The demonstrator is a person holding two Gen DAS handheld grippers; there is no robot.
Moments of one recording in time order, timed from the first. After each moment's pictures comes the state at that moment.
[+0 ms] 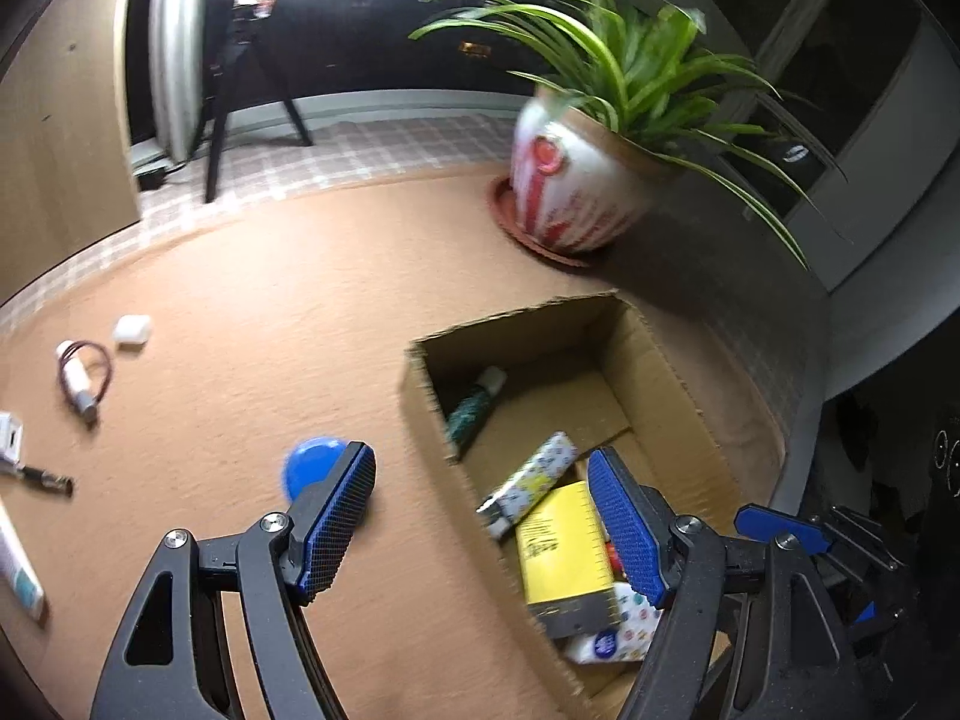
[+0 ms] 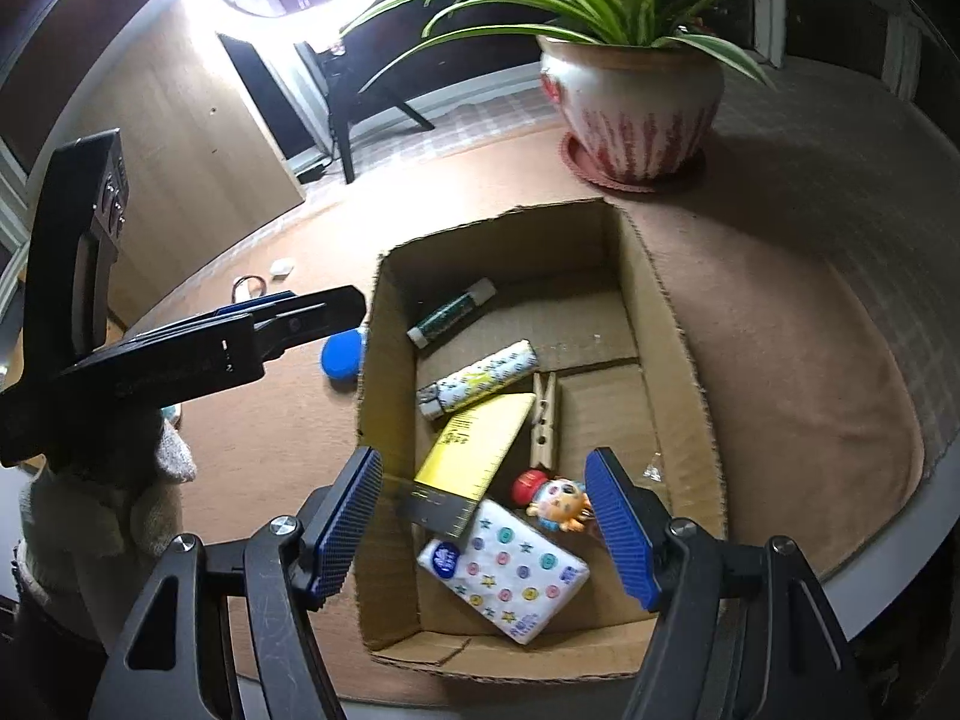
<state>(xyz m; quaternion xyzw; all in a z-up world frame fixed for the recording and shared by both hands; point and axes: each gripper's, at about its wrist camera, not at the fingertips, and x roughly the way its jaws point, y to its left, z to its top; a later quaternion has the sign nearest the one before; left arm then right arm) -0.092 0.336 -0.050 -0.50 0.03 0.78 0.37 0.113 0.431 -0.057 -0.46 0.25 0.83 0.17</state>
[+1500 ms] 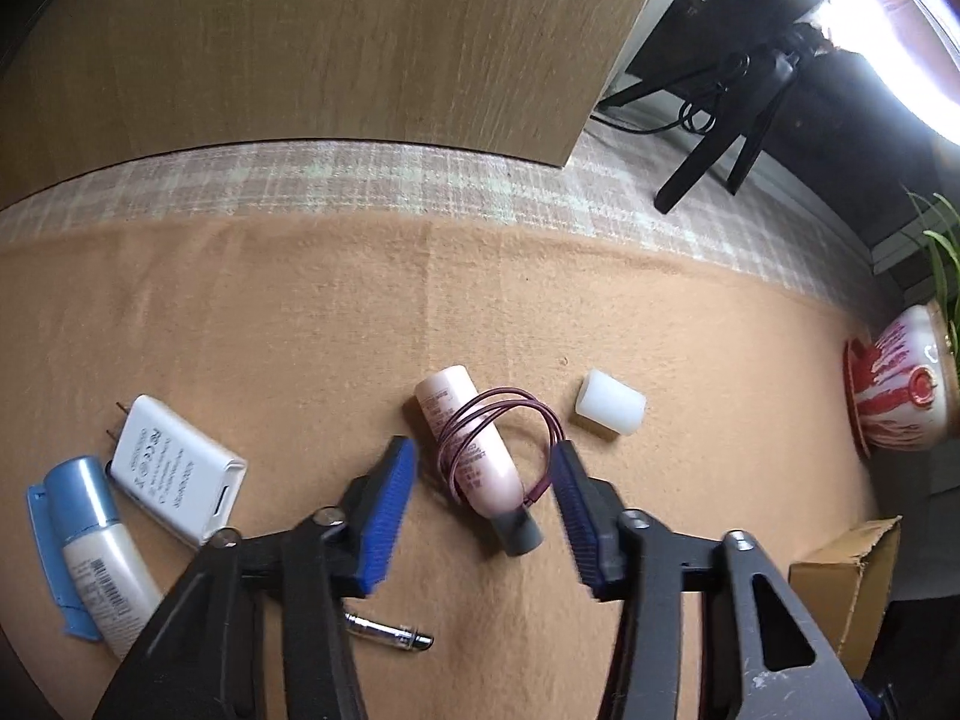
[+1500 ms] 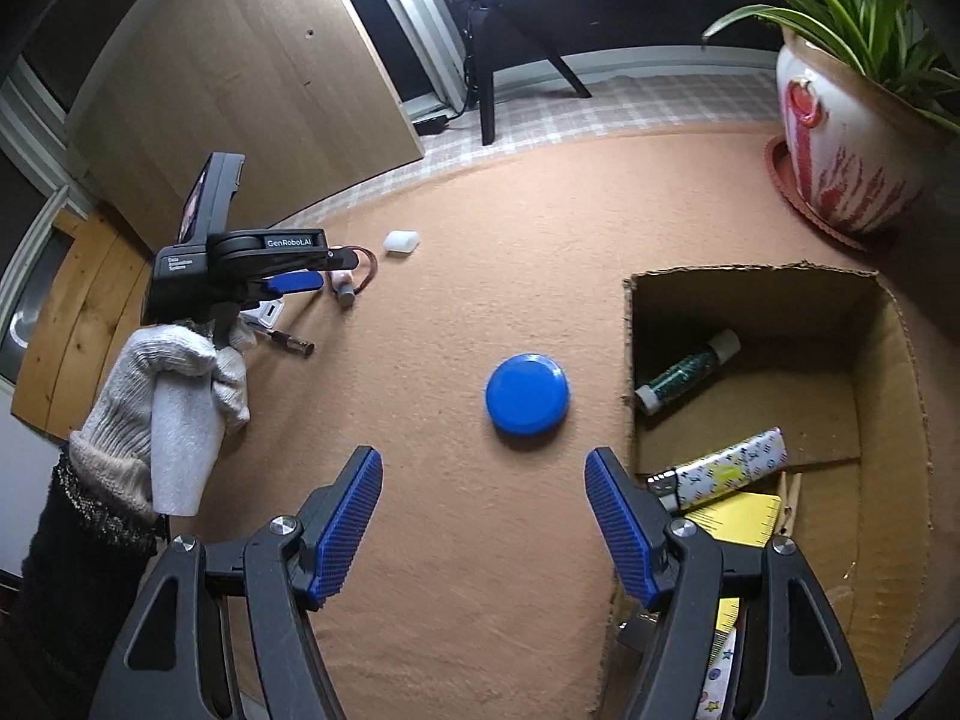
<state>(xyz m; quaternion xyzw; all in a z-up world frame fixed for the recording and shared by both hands) -0.304 0.158 -0.141 -0.59 -0.07 0.80 0.14 -0.007 0.380 -0.077 -0.49 0.24 0.83 0.08</state>
